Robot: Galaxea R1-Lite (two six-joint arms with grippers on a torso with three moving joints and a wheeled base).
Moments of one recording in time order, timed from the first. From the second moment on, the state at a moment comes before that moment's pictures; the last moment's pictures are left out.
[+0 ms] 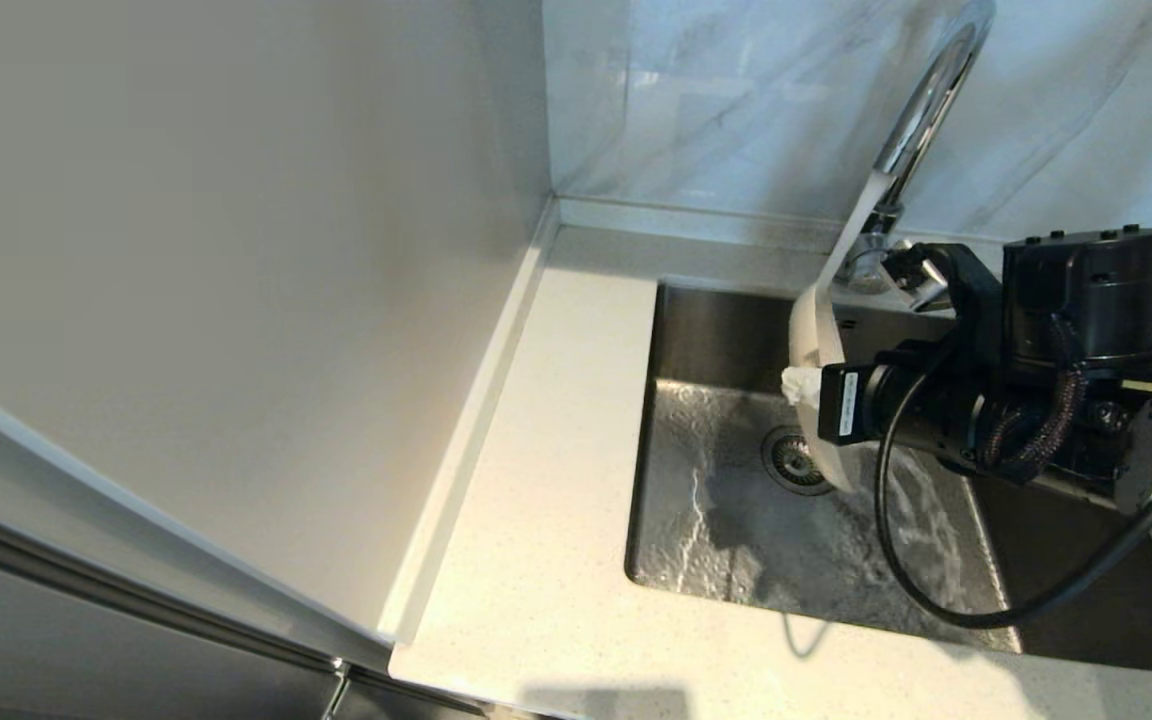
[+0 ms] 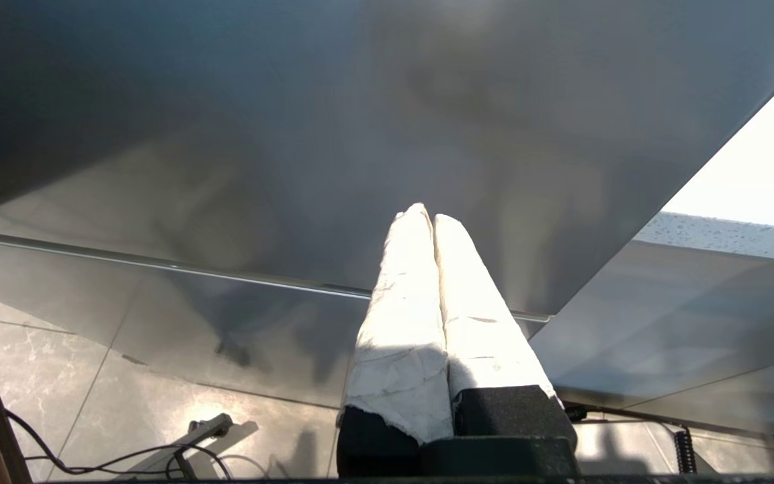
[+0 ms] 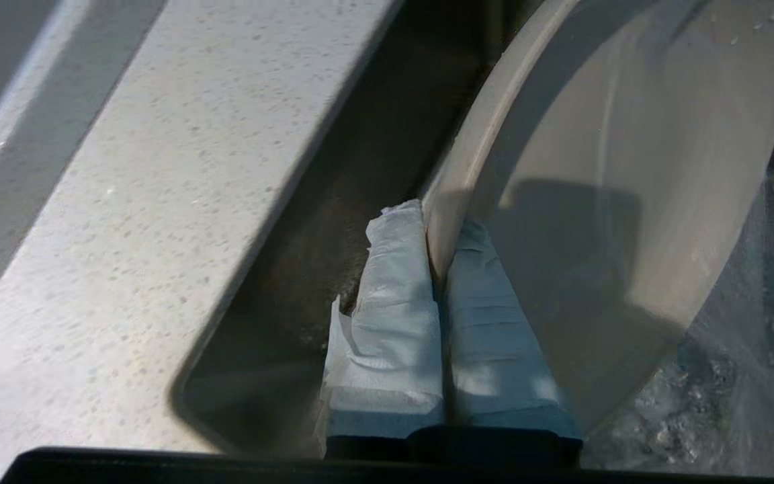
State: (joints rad) left arm 0.00 0.00 0.00 0.00 0.00 0.00; right arm 0.47 1.60 -0.97 -0.33 -0.10 0.15
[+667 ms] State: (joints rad) left arm 0.00 0.00 0.00 0.00 0.00 0.00; right arm 0.47 1.62 -0.91 -0.33 -0.37 0.15
